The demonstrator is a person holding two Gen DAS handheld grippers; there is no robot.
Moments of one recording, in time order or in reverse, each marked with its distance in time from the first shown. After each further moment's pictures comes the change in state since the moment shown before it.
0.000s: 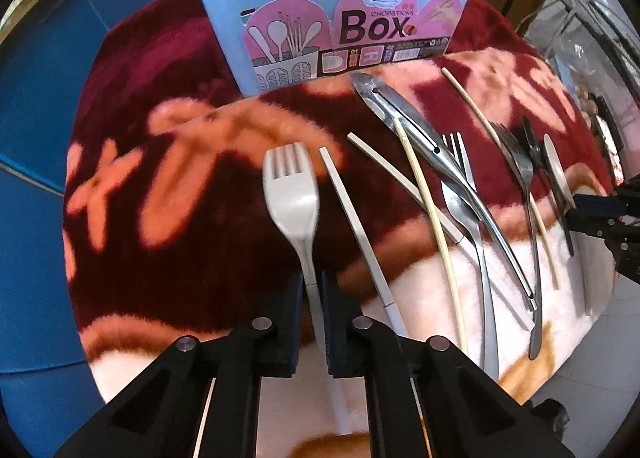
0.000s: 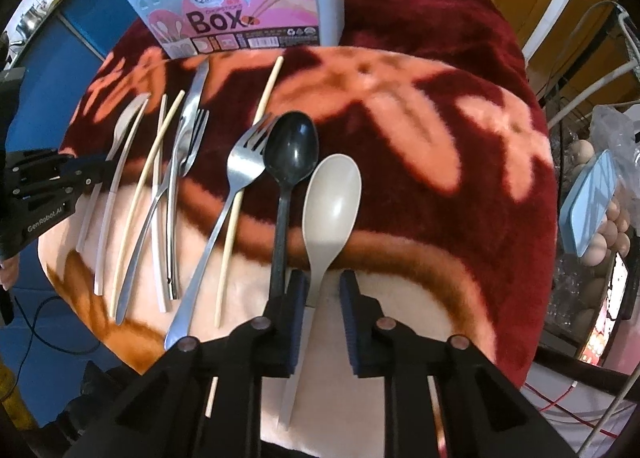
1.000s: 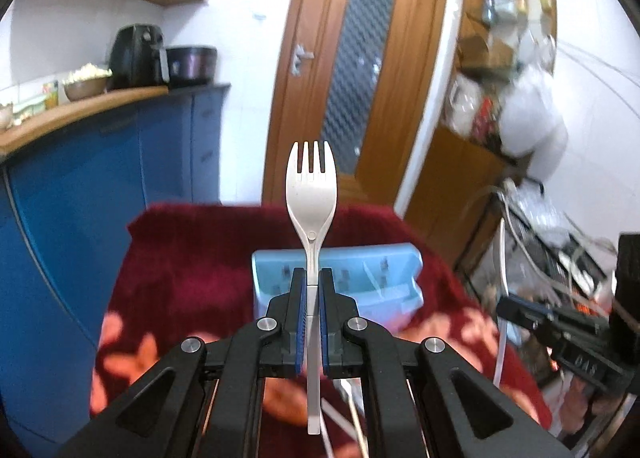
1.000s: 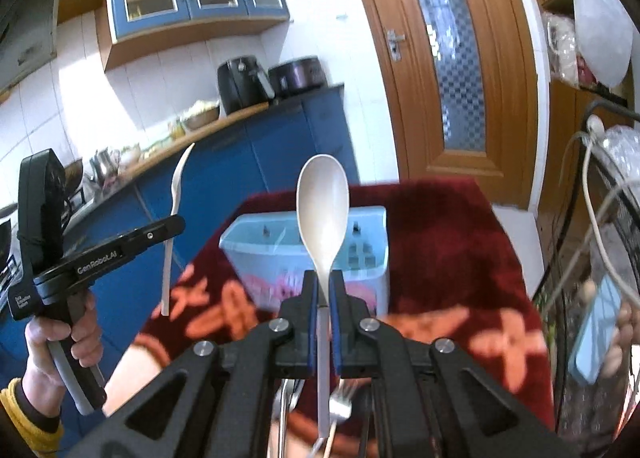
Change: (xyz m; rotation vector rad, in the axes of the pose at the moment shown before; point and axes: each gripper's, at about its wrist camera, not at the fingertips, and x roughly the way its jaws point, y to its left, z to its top) left arm -0.136 0.037 0.044 -0.192 -0.819 -0.123; right arm -0.110 0.020 0.032 0.041 -0.822 0.142
